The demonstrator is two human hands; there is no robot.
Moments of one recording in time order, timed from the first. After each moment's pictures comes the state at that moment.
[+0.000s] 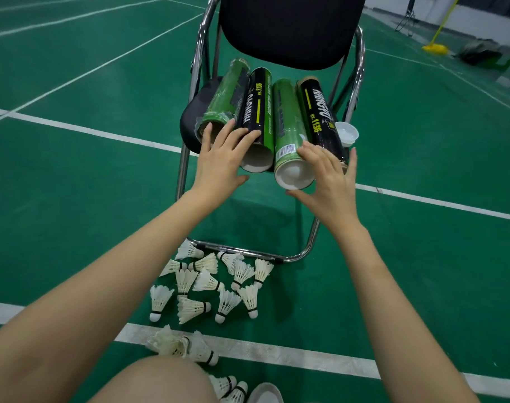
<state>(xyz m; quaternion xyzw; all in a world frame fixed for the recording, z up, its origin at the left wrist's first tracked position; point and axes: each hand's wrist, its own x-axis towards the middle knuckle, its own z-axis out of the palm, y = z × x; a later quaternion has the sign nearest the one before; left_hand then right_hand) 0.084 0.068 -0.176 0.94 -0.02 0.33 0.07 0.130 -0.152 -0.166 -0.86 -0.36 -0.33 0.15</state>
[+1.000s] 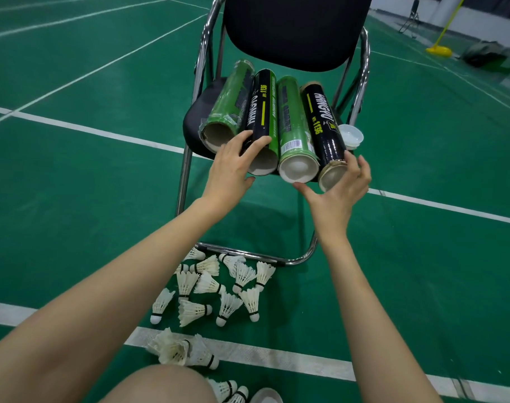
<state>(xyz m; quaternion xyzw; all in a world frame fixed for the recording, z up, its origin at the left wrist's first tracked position) 0.091 0.058 -0.187 0.92 -0.03 0.33 0.19 0.128 -0.134 -0.193 -0.84 -0.12 -0.33 0.42</state>
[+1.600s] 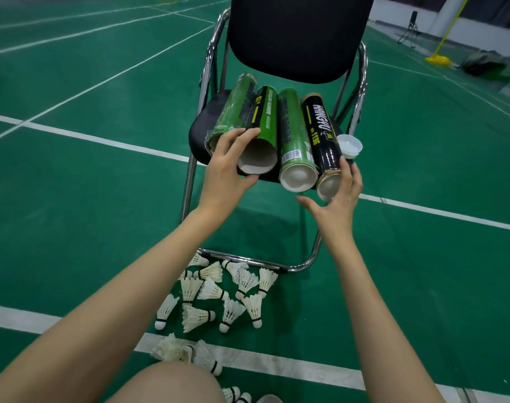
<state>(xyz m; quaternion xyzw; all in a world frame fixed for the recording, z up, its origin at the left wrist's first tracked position) 0.058 0.055 -0.157 0.82 -0.03 0.43 0.37 0.118 -0.144 -0.182 -0.84 -0.16 -0.21 0.48</state>
